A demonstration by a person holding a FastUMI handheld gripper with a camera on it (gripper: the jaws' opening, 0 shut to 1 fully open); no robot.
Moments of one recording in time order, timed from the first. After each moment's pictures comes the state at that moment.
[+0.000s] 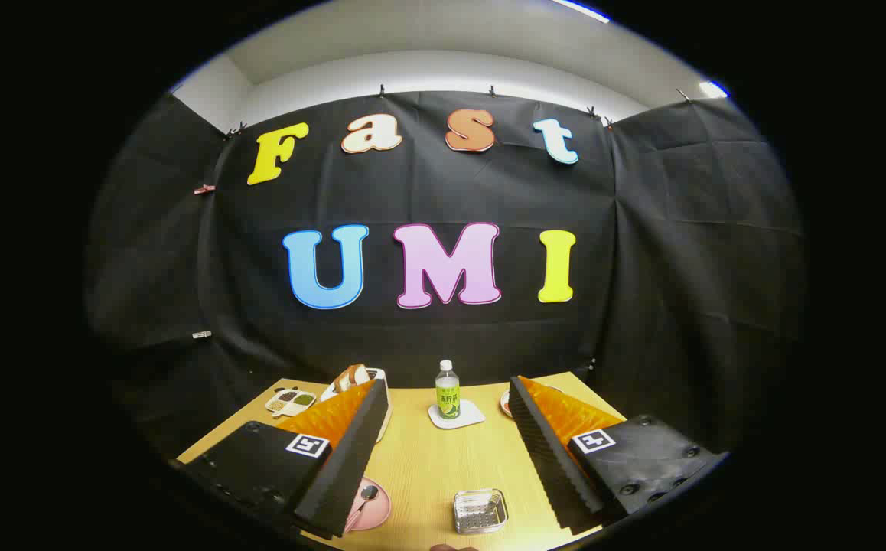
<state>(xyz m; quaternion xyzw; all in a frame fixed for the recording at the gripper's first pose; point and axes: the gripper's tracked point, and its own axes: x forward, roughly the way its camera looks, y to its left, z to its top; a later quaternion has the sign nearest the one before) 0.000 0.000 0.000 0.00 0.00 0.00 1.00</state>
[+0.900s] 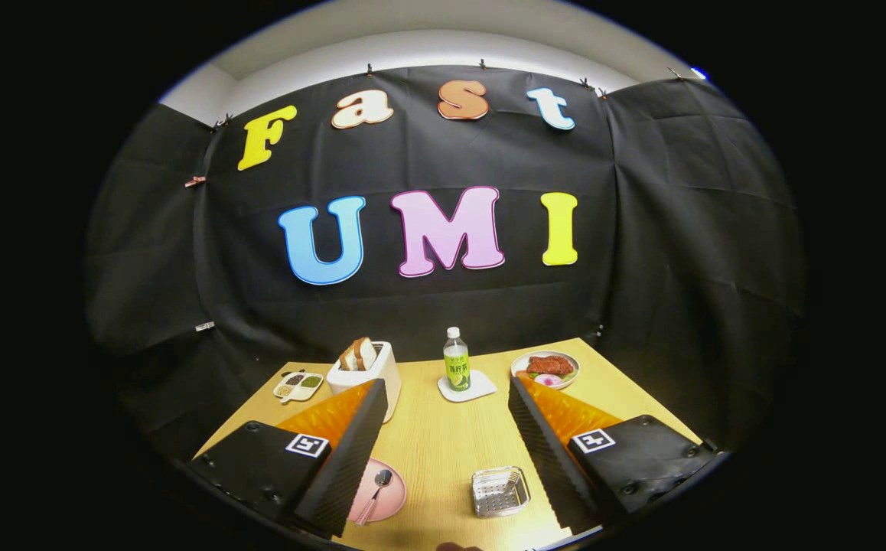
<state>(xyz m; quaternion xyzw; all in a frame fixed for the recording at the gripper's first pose) 0.008 0.010 -0.042 0.03 0.06 0.00 1.00</state>
